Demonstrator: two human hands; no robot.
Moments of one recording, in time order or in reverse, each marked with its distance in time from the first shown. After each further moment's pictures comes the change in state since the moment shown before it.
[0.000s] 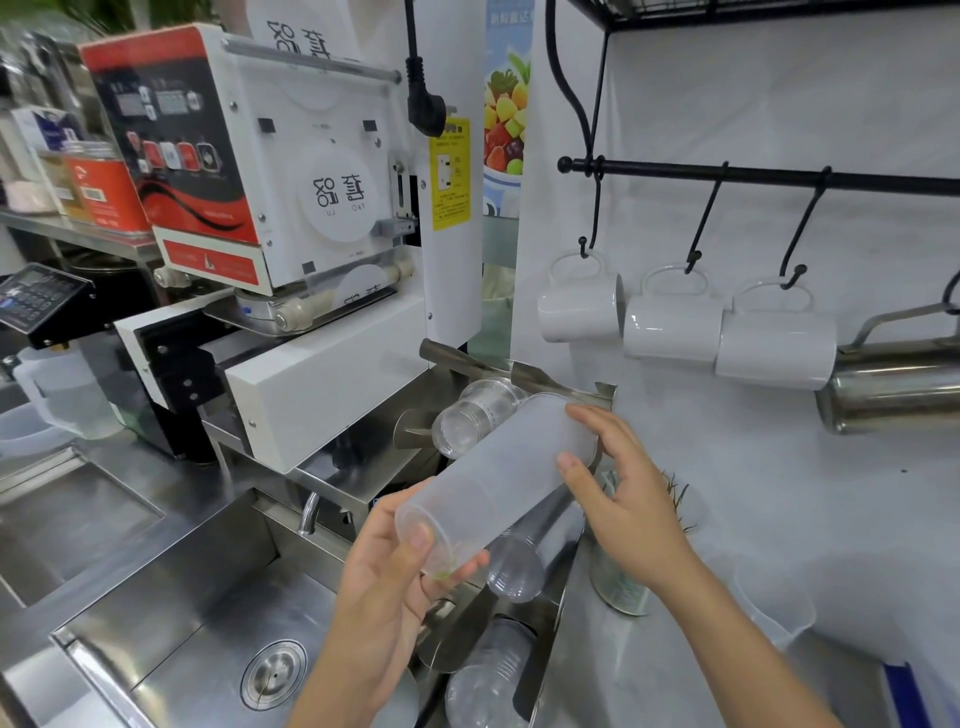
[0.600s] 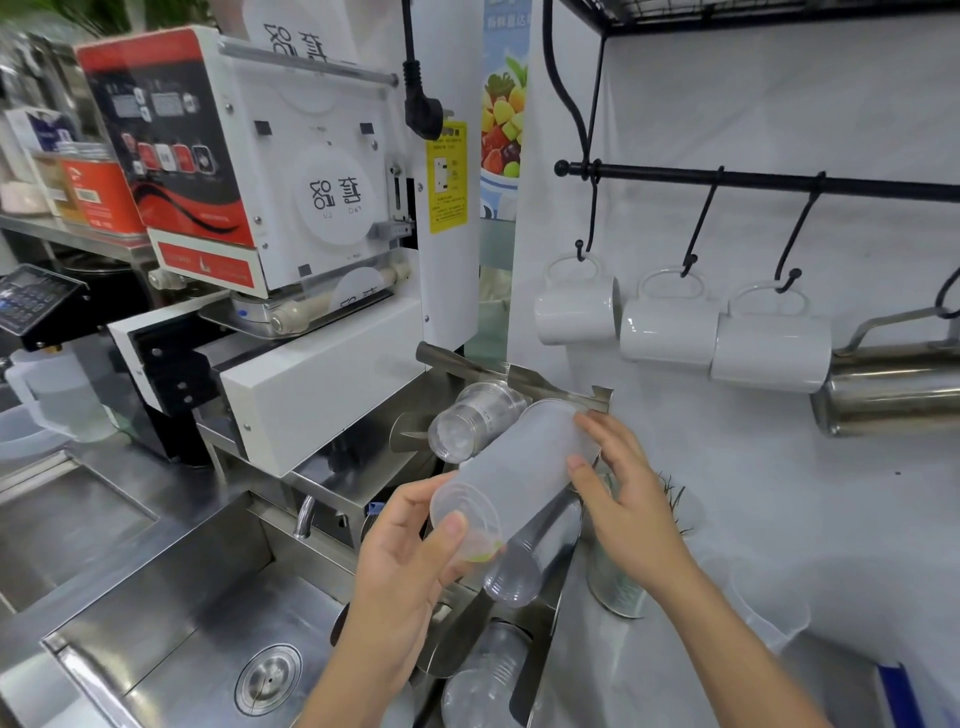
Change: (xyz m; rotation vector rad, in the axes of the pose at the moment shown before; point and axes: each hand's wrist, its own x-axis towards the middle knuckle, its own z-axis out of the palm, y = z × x) left_hand 0.010 -0.003 0.014 0.118 0.017 0.062; right_hand 0.000 0.011 0.001 -0.011 0.014 0.113
